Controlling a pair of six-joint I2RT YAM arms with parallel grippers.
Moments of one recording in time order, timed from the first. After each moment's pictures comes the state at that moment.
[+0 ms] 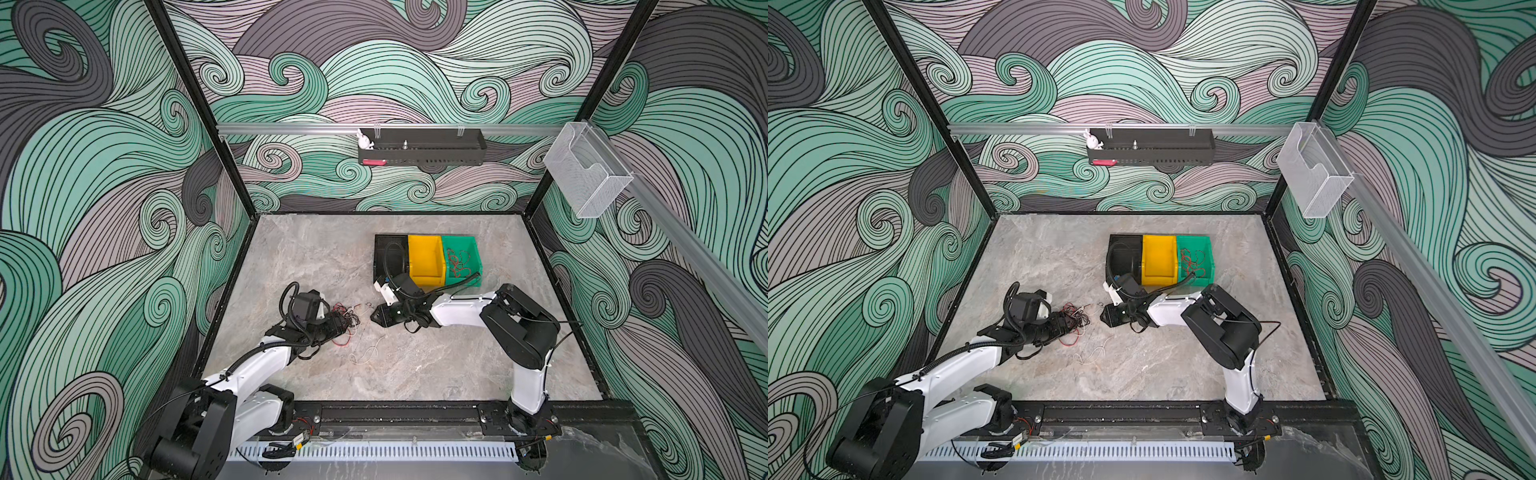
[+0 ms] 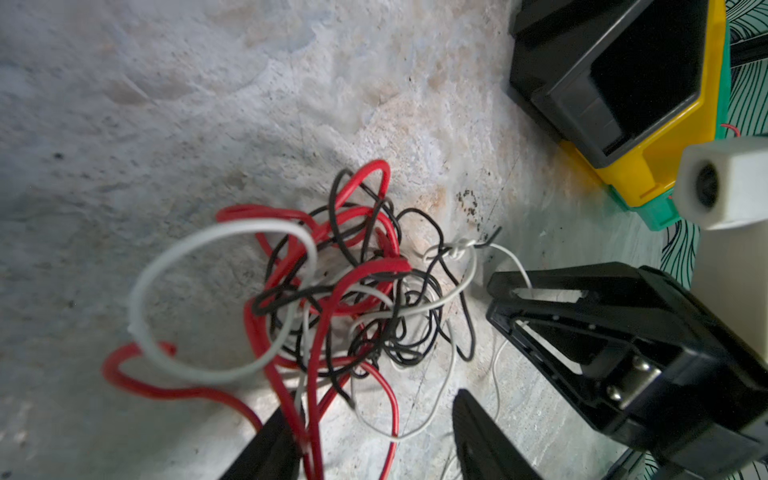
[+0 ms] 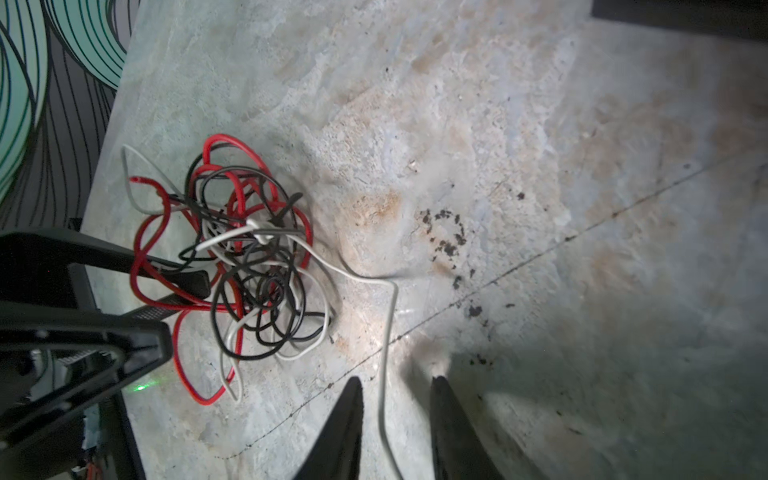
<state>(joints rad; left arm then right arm) -0.31 1.10 0.38 -0.18 0.30 -0.72 0.83 1.92 1.00 0.07 -0.32 0.47</state>
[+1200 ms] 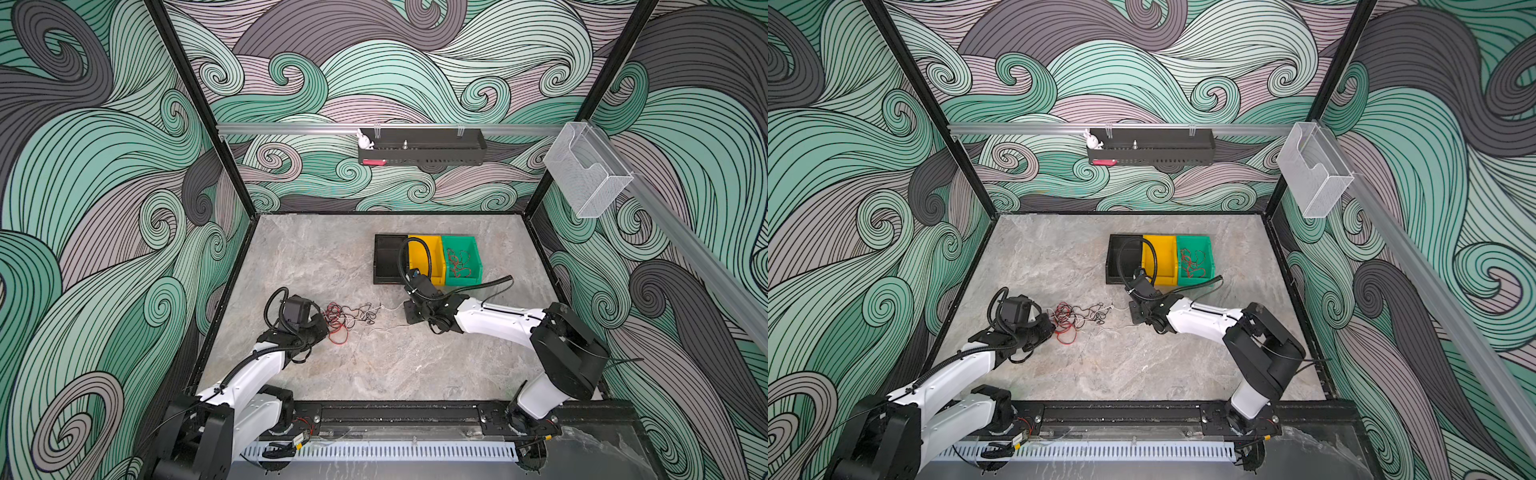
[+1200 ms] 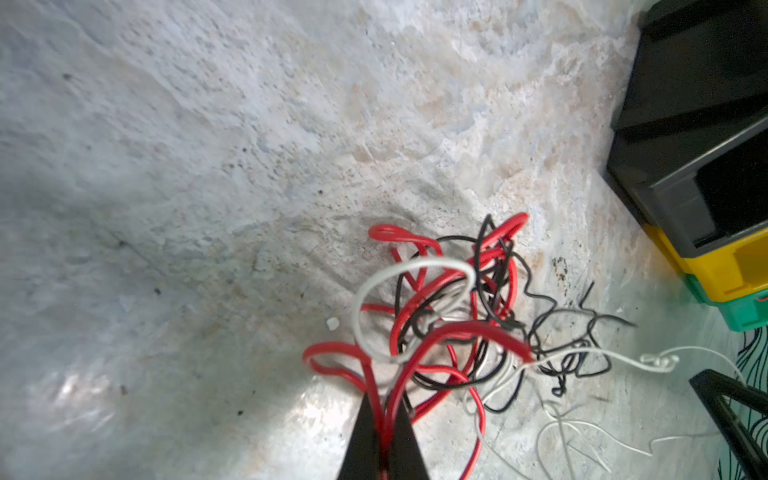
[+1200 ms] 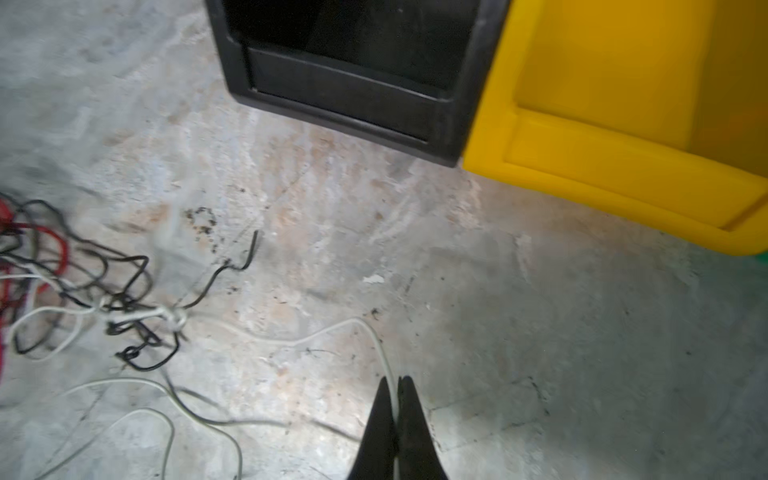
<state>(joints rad) -0.21 1.02 0.34 -0.26 0.13 -0.77 0.81 1.63 0.89 -0.25 0.23 0.42</state>
